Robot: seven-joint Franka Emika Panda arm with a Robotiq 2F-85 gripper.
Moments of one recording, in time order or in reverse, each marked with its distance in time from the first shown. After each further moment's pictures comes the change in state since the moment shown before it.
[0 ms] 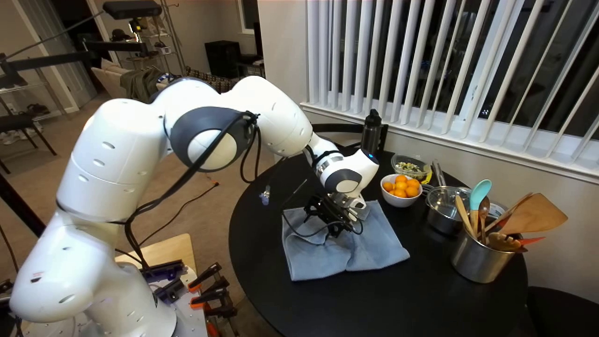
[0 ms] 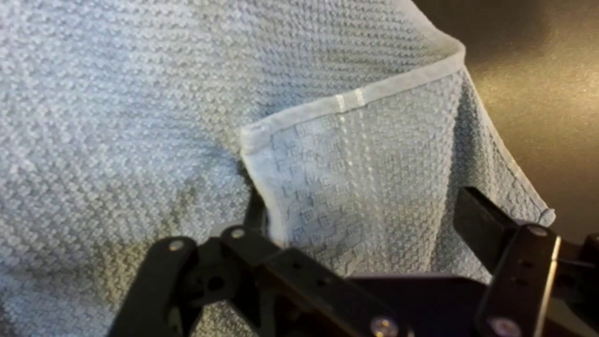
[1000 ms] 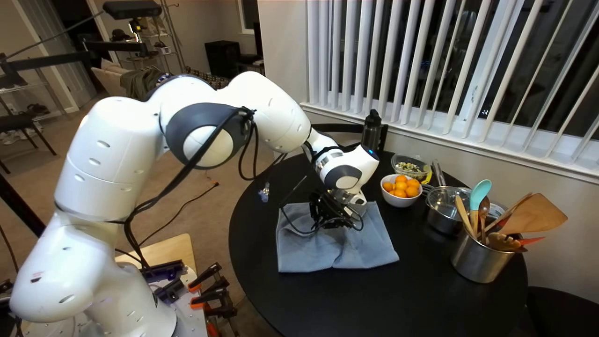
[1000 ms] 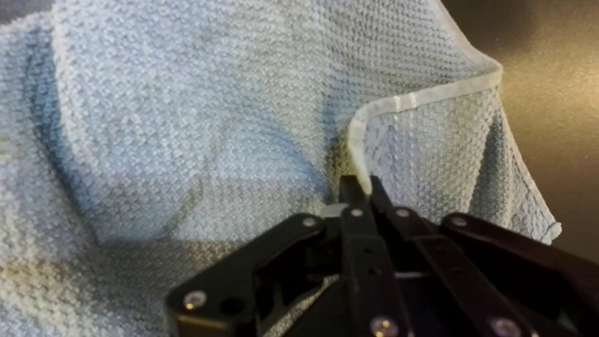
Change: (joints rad) arm 0.001 -0.023 0.003 -0.004 0.008 -0.003 -0.001
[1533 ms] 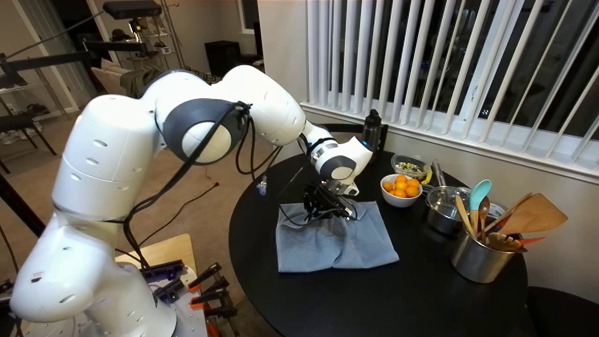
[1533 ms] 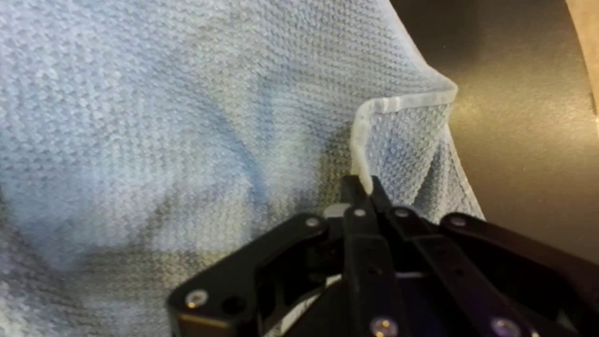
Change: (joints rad) arm 0.004 -0.024 0.049 0.000 0.008 -0.047 -0.049
